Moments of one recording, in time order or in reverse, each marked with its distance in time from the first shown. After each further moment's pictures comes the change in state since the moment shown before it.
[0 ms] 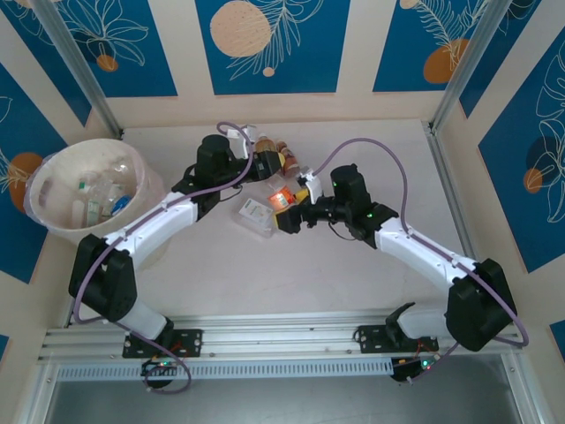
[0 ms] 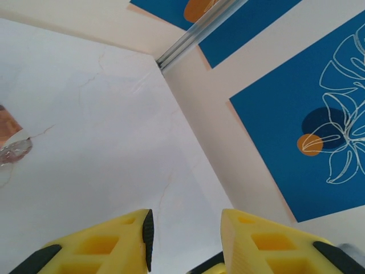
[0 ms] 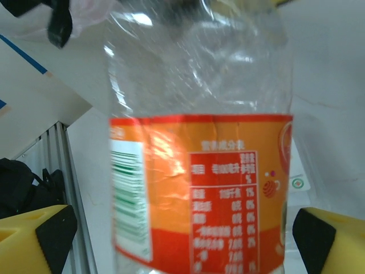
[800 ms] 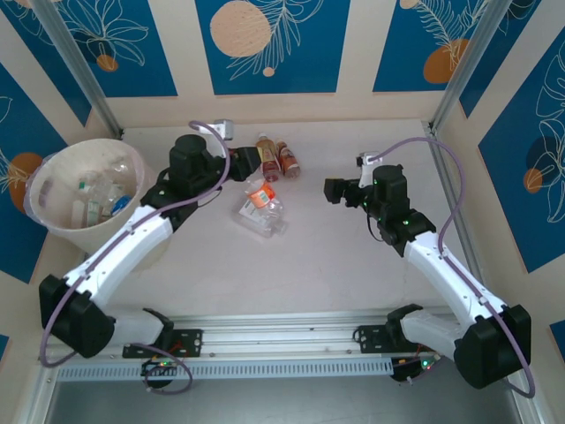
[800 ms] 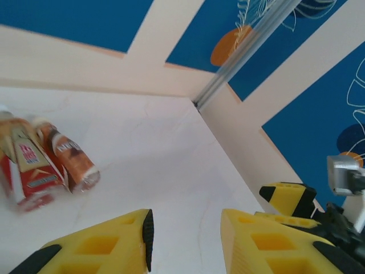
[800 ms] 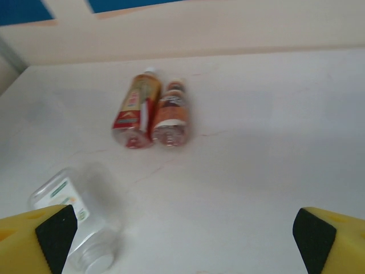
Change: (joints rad) left arm 0.008 -0.254 0.022 -0.235 -0.225 0.177; right arm -0.227 -0.209 -0.063 -0.121 0.574 0.091
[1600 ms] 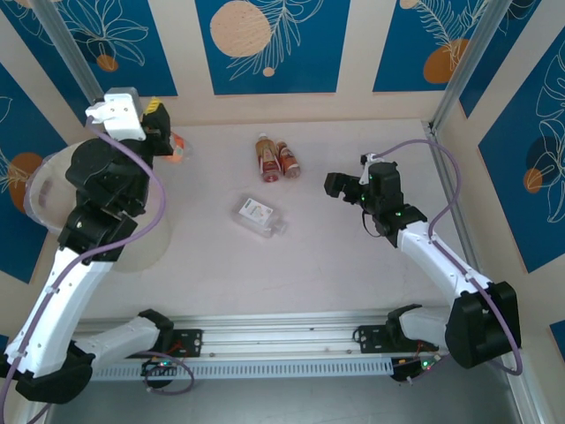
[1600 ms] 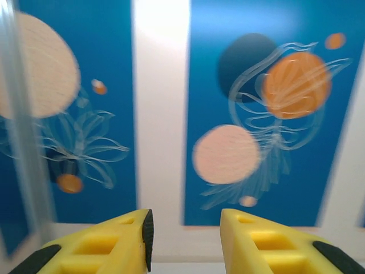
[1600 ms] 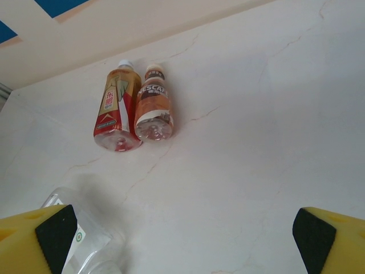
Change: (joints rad) left arm 0.010 -0.260 0.266 -0.113 -0.782 0.607; right arm -0.039 0.122 -0.005 0.058 -0.029 0.190
